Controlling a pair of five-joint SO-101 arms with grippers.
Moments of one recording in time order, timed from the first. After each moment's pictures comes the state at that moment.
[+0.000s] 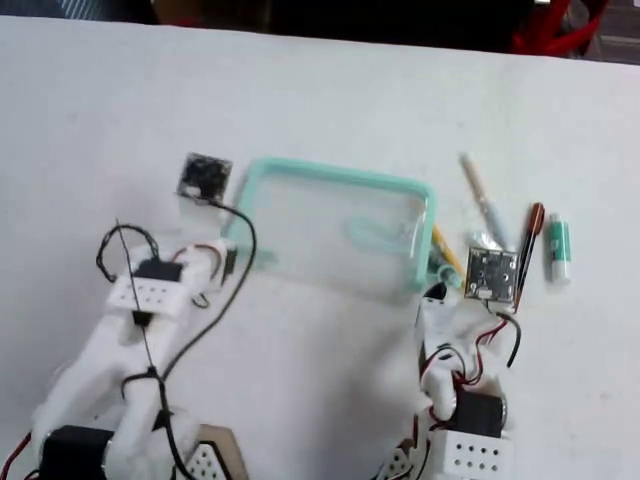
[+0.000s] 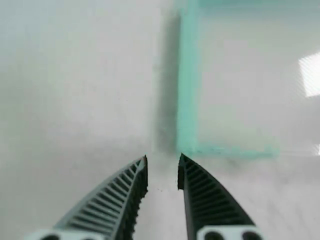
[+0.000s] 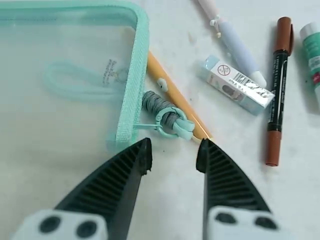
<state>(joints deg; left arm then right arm) 0.7 -25.1 61.0 30.7 -4.8 4.5 -102.3 96.6 54.7 1.5</state>
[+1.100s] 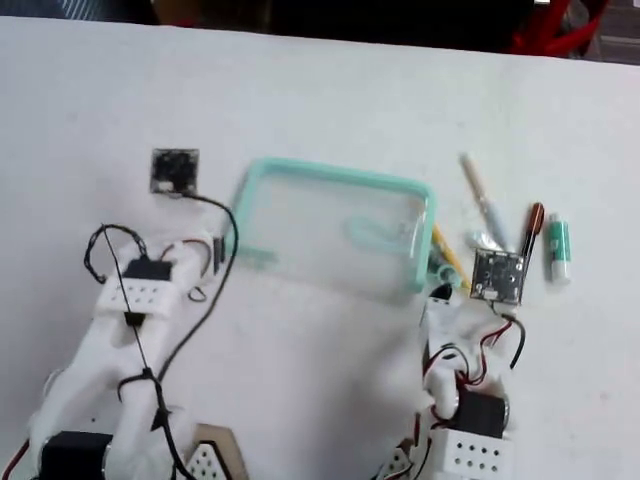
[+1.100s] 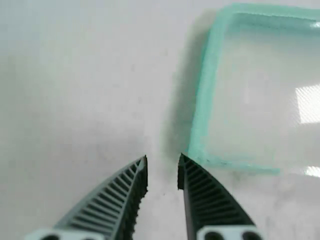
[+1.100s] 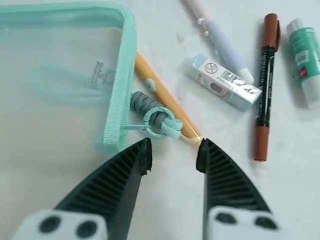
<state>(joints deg) -0.3 -26.3 60.9 30.6 0.0 7.6 -102.3 96.6 54.7 1.5</state>
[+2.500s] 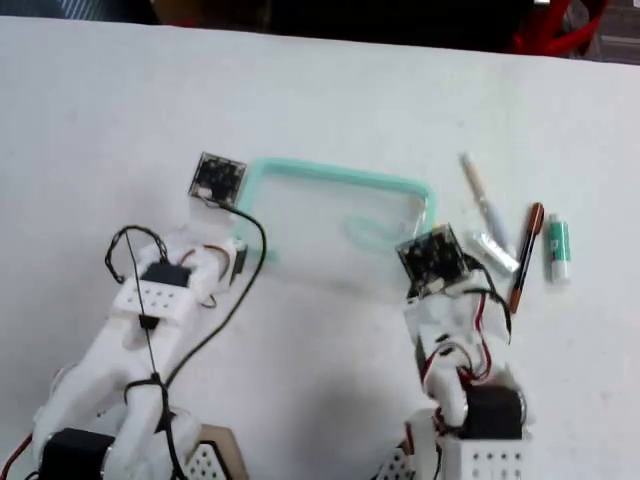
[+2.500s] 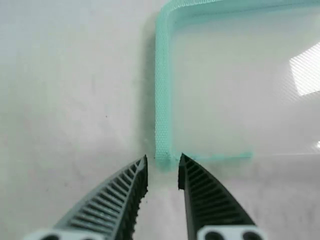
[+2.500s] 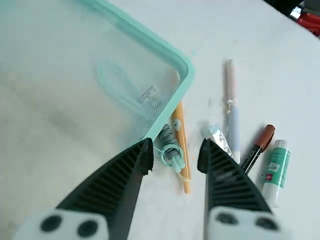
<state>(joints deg) 4.2 -26.3 62.2 27.9 -6.5 -4.0 -81.4 66.5 63.4 28.2</state>
